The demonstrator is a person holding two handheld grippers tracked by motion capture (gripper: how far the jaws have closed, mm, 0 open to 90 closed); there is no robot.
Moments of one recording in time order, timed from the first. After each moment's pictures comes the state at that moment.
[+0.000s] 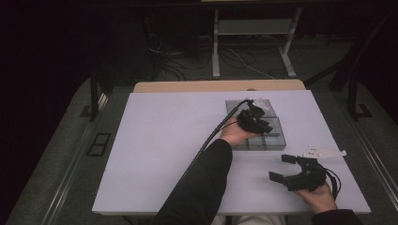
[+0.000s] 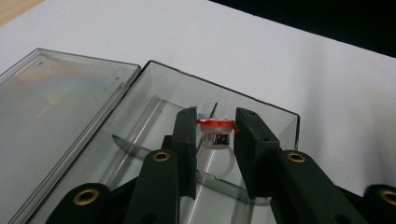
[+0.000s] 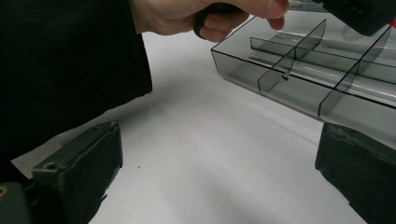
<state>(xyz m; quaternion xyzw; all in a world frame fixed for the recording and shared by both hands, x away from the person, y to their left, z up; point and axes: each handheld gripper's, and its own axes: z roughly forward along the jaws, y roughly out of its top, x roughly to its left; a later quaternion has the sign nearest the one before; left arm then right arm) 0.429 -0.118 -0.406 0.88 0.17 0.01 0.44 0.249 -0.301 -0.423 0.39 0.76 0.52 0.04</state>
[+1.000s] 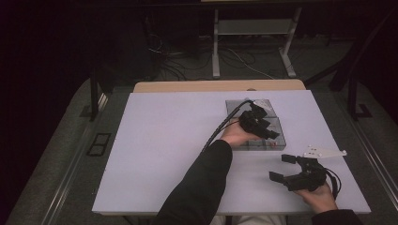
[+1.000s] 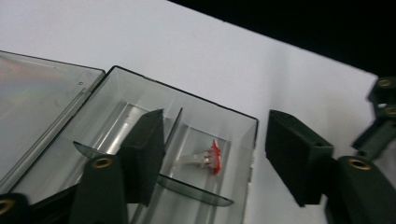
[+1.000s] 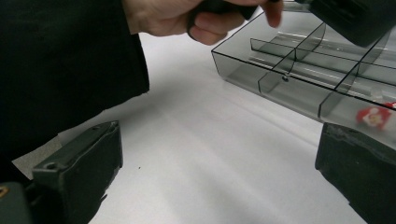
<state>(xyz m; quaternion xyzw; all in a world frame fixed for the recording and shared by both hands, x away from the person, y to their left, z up) 0.422 -0.113 -0.395 0.88 0.16 -0.04 0.45 0.249 -0.301 -0.423 0.39 0.76 0.52 0.04</state>
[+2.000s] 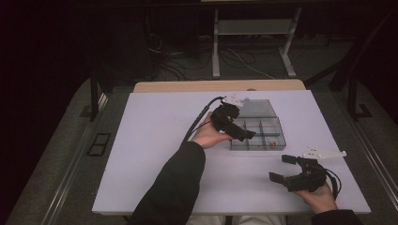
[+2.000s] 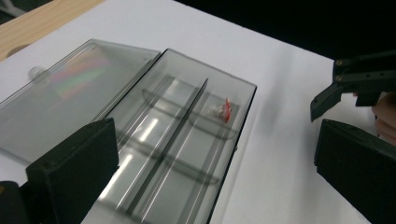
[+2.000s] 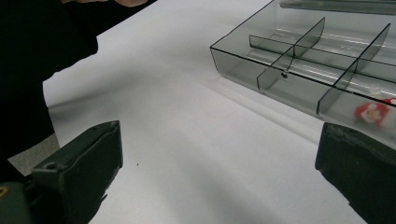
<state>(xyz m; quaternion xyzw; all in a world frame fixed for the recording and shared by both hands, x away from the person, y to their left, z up) 0.394 -0.024 -0.355 0.87 0.20 0.02 0.45 0.248 -0.301 -0.423 0.39 0.76 0.51 0.05</state>
